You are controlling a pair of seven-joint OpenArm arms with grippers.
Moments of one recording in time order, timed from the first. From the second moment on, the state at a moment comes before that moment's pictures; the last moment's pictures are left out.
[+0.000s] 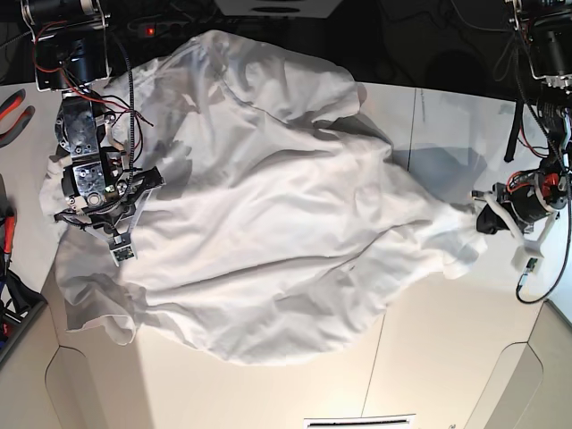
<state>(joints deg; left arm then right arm) 2.3 -24.0 -20.4 81.3 -26.7 -30.0 48.8 2.8 9.9 -7.8 70.0 -9.3 8.1 -51.1</state>
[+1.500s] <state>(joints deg) -6.8 -17.8 -6.0 83.1 -38.7 -38.7 46.4 2.9 9.9 -7.8 70.0 -9.6 8.2 -51.6</state>
